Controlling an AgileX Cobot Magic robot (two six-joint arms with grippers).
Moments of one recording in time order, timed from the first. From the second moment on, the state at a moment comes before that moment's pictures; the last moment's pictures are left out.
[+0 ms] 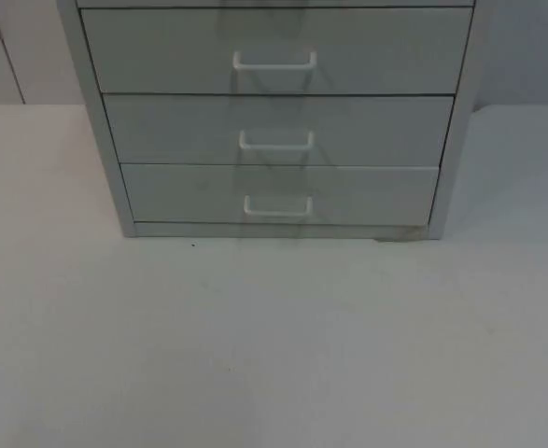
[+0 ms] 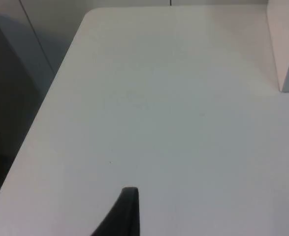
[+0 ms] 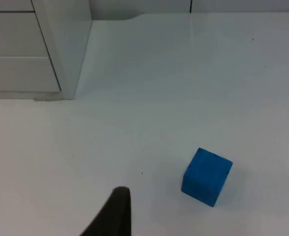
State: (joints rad) right arm -0.03 0.00 -0.52 0.01 1.08 -0.03; left arm 0.07 0.00 -0.50 0.09 1.09 -0.02
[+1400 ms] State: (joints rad) right arm -0.03 0.90 -0.71 0.01 0.74 -0.04; left arm 0.07 0.93 -0.70 0.01 0.77 0.00
